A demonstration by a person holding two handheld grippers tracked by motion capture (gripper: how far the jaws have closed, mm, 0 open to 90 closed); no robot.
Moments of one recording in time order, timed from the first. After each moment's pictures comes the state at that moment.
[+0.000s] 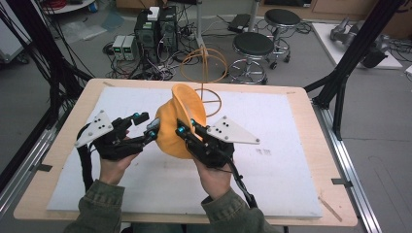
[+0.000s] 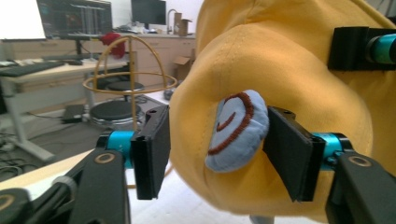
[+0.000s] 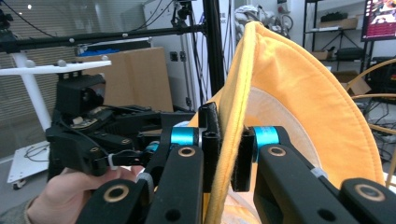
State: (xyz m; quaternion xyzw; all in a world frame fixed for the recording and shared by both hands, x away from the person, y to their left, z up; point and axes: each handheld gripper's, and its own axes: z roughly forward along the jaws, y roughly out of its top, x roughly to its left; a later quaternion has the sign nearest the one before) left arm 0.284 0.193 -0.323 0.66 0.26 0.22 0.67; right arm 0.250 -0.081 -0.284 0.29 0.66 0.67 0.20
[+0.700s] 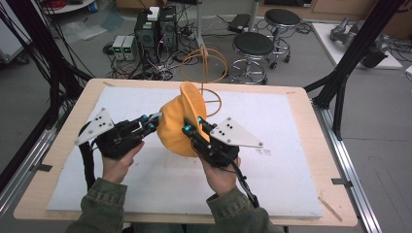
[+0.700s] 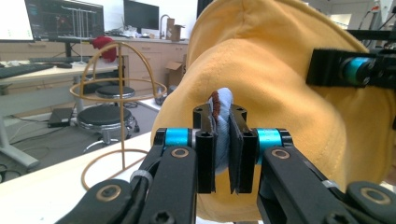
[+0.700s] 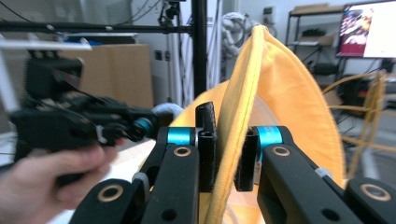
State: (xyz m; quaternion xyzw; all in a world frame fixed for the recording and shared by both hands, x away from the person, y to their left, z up) left arm 0.284 0.187 -0.313 0.65 0.26 0.22 0.68; right arm 0.252 -0.091 -0.287 0.28 0.66 0.65 0.26
